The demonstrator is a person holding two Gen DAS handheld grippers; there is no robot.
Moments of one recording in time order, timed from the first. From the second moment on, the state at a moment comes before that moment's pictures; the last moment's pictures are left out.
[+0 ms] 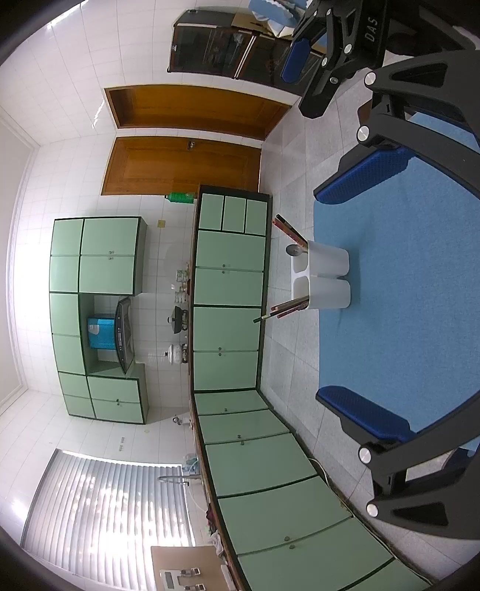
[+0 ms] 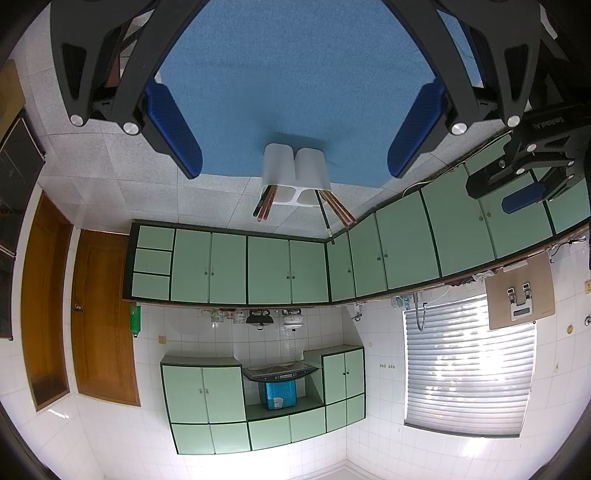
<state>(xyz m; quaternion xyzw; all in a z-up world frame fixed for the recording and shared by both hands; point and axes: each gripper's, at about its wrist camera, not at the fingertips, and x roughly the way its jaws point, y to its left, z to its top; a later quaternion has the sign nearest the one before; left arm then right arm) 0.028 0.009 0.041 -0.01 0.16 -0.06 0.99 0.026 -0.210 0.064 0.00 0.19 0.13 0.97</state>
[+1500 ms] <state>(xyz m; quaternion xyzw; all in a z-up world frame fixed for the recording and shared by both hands) 0.029 0.014 0.038 -0.01 0.16 -0.06 0.99 0.031 -0.209 0.059 0.00 0.19 0.13 0.97</state>
